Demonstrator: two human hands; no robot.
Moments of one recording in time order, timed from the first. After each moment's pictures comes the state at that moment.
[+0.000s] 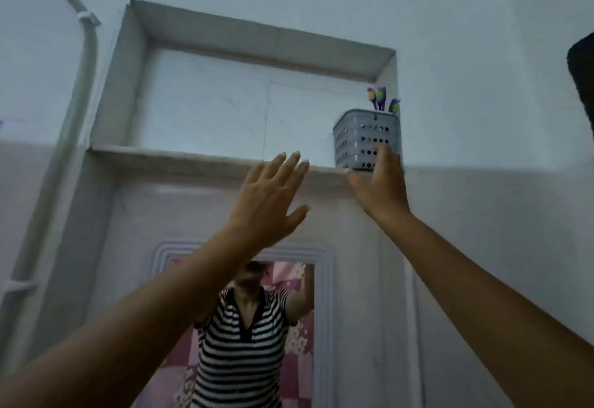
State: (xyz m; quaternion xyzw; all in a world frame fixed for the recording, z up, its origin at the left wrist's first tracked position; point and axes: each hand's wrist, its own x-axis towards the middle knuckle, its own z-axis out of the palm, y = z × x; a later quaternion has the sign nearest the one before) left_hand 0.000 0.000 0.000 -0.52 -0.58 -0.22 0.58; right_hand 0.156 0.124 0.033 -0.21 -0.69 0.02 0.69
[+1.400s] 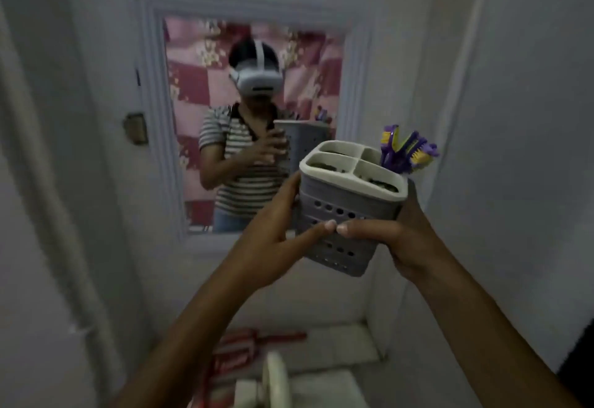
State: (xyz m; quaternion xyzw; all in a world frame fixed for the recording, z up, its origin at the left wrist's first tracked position) left_hand 0.020 -0.044 -0.304 -0.65 -0.54 -0.53 -0.07; right_hand 0.178 0.087 -0.300 -0.13 -0.71 0.53 0.45
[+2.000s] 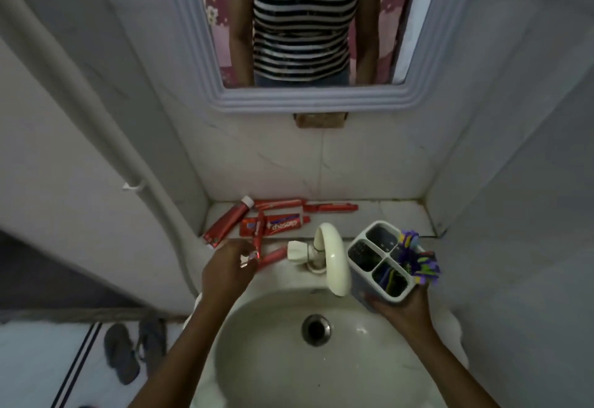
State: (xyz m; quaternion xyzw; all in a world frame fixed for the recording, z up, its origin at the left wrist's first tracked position) left_hand -0.074 -0.156 -0.643 -0.31 -0.90 -0.27 -0.11; right_hand 0.201 0.030 -0.674 -0.42 -0.70 0.50 0.29
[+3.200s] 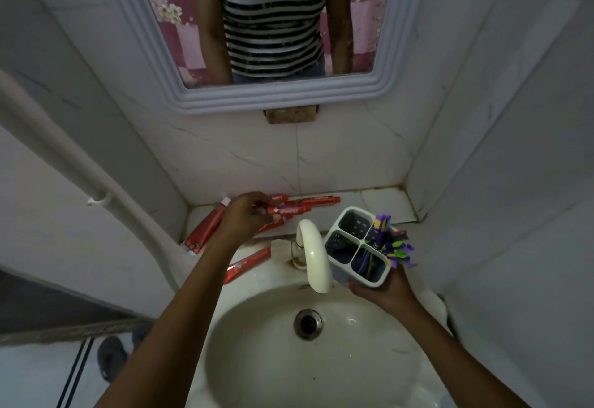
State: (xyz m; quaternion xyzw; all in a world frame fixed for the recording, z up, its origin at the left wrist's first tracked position) left_hand -0.091 -0.056 -0.585 -0.41 -0.83 -0.31 -0.23; right_hand 0.191 0.051 -0.696 -0.40 -0.68 0.58 0.21
